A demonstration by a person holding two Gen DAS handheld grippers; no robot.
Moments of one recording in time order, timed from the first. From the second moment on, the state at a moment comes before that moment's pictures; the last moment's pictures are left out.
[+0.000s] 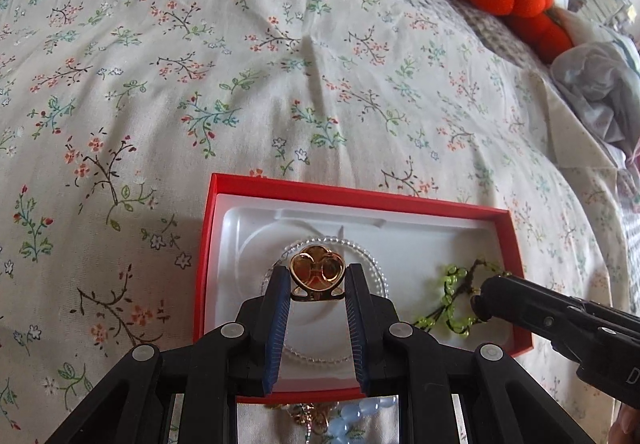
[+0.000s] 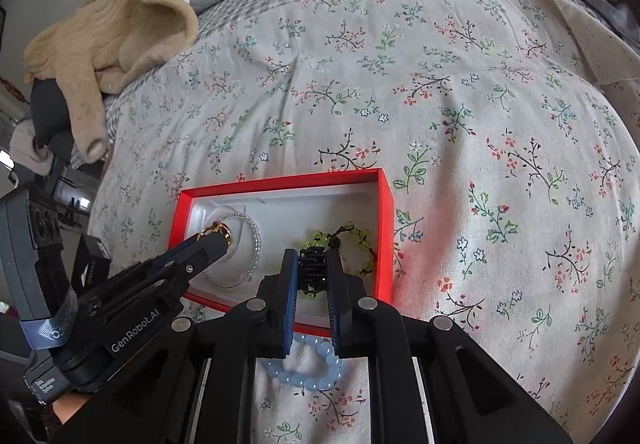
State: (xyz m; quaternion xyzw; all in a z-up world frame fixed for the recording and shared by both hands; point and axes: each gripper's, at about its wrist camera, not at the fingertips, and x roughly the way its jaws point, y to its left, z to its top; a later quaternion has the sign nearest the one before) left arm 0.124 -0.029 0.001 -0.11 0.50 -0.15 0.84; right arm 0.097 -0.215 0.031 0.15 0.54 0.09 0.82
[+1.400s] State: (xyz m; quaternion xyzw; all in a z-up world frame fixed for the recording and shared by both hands) left arm 0.076 0.019 -0.006 -0.11 0.60 -0.09 0.79; right arm 0.048 -0.249 0.044 0.16 0.58 0.04 0.80
